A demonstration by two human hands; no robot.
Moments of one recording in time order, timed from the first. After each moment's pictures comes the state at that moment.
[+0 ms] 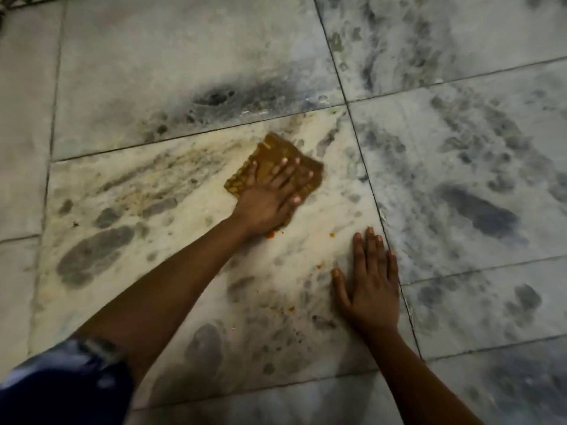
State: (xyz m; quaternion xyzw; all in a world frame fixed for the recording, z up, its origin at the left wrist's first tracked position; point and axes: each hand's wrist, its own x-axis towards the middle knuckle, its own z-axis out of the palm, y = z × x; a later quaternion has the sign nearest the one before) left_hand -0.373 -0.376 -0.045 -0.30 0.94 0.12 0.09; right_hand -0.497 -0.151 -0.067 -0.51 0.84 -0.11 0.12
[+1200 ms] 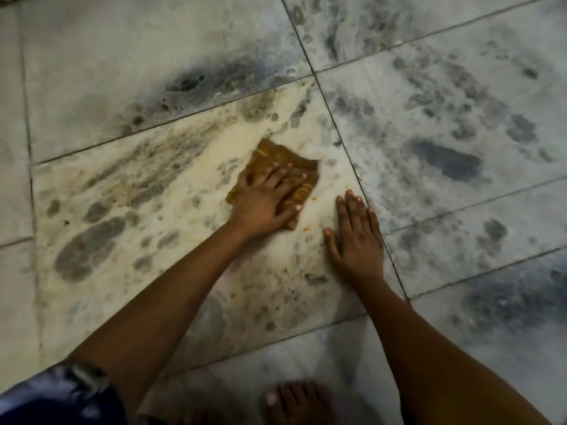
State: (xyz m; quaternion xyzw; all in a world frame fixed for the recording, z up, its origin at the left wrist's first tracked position) left_hand -0.369 -0.312 -0.028 -0.29 0.94 0.12 0.09; right_hand -0.496 -0.143 -0.066 -0.51 0.84 -0.12 0.12
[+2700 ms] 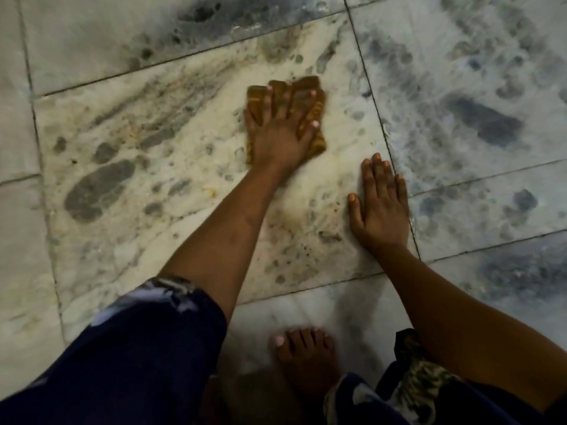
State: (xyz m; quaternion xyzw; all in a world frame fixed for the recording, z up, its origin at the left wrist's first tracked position) left_hand -0.395 -0.324 -0.041 -0.49 0.86 0.15 0.06; right_hand -0.497 -0.132 -0.069 -0.52 0.84 -0.10 0.11
